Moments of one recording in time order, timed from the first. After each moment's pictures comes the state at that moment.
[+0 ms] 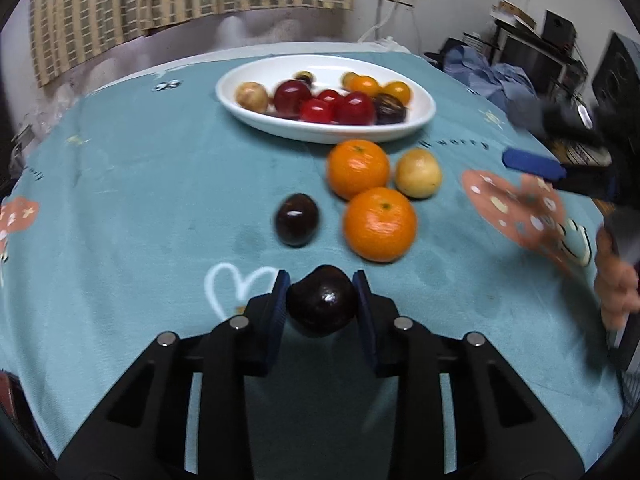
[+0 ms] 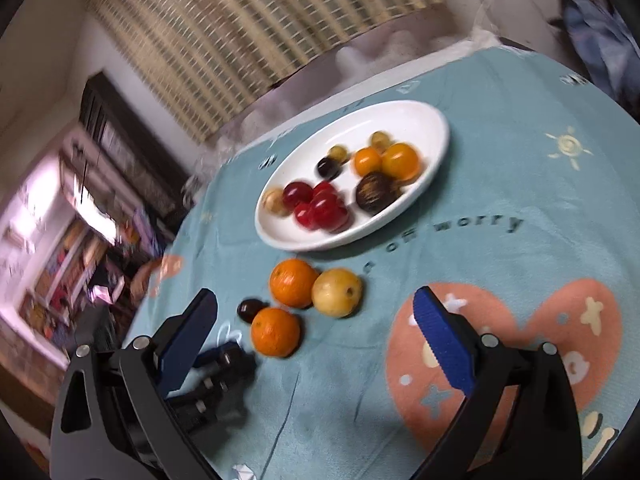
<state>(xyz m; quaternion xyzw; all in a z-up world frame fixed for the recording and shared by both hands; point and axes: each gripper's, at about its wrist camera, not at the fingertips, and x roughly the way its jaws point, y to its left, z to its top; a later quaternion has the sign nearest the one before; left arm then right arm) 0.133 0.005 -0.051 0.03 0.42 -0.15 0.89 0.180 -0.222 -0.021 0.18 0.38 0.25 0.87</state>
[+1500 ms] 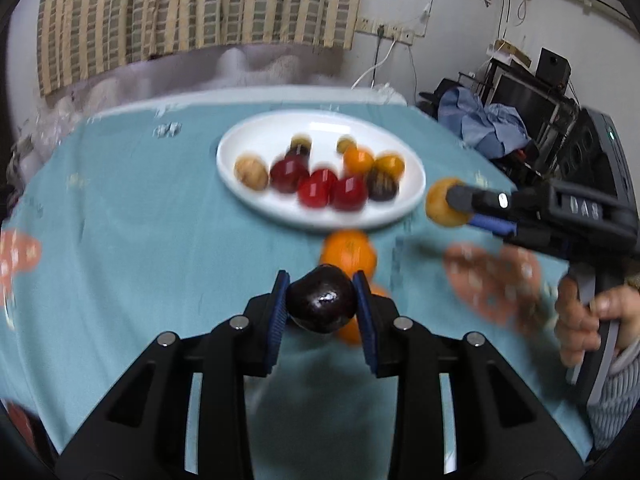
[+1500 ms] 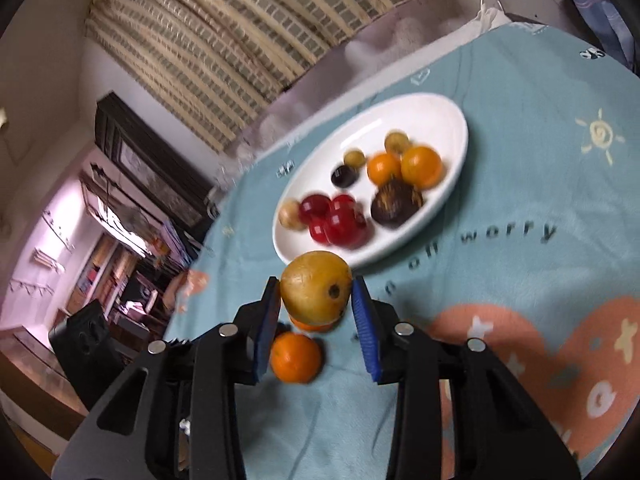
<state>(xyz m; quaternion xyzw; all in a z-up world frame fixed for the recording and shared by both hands) 0.161 -0.002 0.002 0.00 0.36 -0.17 0.92 0.217 -0.248 -0.019 0.28 0.37 0.26 0.85</state>
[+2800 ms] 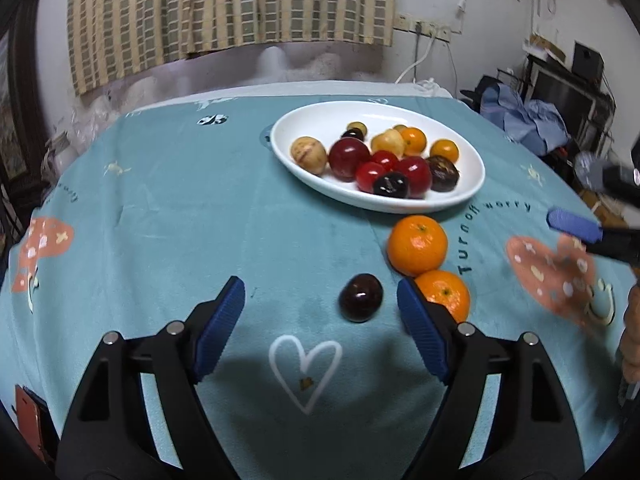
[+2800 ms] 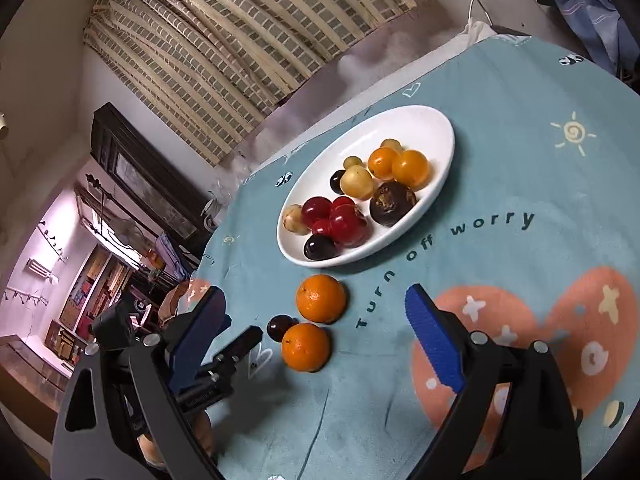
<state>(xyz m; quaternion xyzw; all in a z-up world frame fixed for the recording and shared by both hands) 0.155 0.017 -0.032 0.03 0.36 -0.09 0.93 0.190 -0.244 -0.016 0.28 0.36 0.24 0.86</state>
